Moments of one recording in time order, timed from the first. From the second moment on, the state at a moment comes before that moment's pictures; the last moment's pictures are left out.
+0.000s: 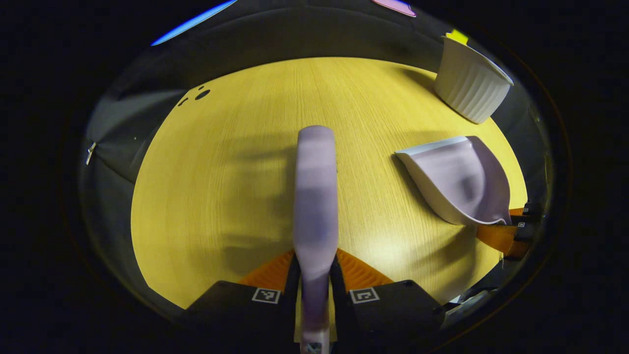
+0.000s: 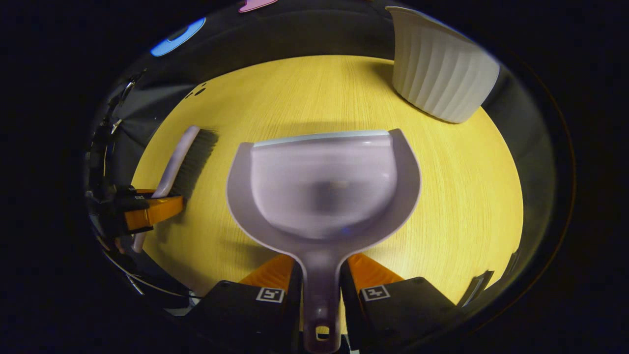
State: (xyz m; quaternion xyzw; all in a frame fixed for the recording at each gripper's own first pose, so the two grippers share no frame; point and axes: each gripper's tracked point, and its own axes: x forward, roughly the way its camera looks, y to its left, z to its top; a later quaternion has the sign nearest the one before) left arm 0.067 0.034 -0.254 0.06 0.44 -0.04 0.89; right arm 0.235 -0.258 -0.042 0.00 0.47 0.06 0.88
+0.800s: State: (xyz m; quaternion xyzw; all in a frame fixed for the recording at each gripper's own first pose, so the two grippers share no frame) left arm -0.012 0.021 -0.074 -0.01 0.18 -0.06 0.98; right arm 0.204 -0.244 0.159 -0.03 0.20 0.07 0.98
